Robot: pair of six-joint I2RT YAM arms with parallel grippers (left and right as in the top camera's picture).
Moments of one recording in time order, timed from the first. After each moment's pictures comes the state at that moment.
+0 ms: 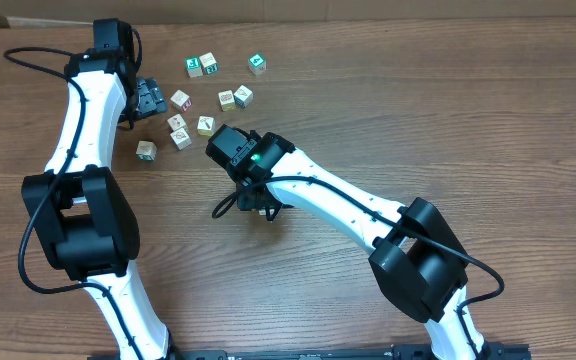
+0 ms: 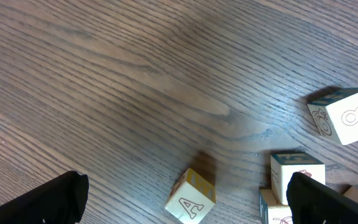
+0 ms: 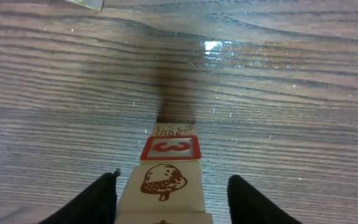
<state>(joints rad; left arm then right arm) 0.10 2.13 1.83 -0.97 -0.27 -0.34 0.87 2.14 1.77 -1.07 0.12 0.80</state>
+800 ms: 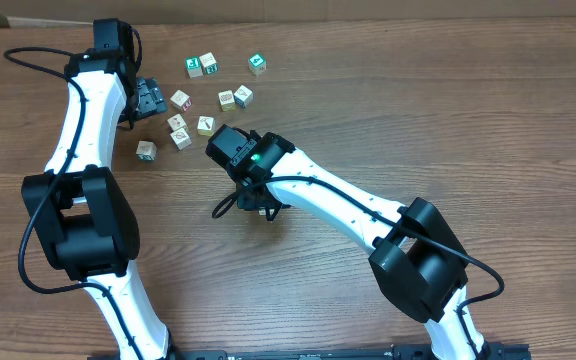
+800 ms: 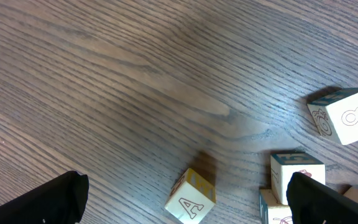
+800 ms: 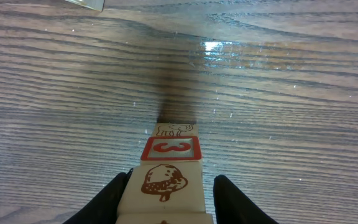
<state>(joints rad) 0.10 2.13 1.83 -0.97 -0.27 -0.34 0.87 2.14 1.77 -1.07 0.12 0.80</state>
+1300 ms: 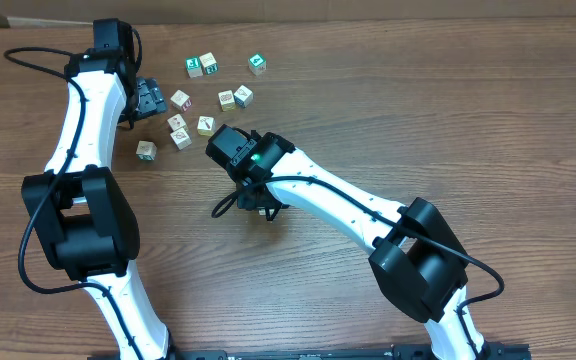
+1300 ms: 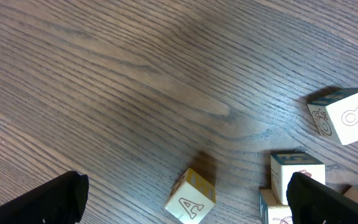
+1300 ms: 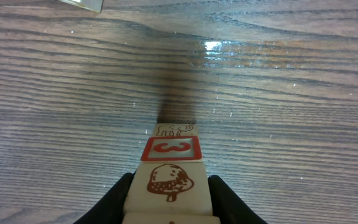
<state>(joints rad) 0.10 2.13 1.83 -0.97 -0.27 -0.34 0.87 2.14 1.77 -1.07 0.12 0.81</state>
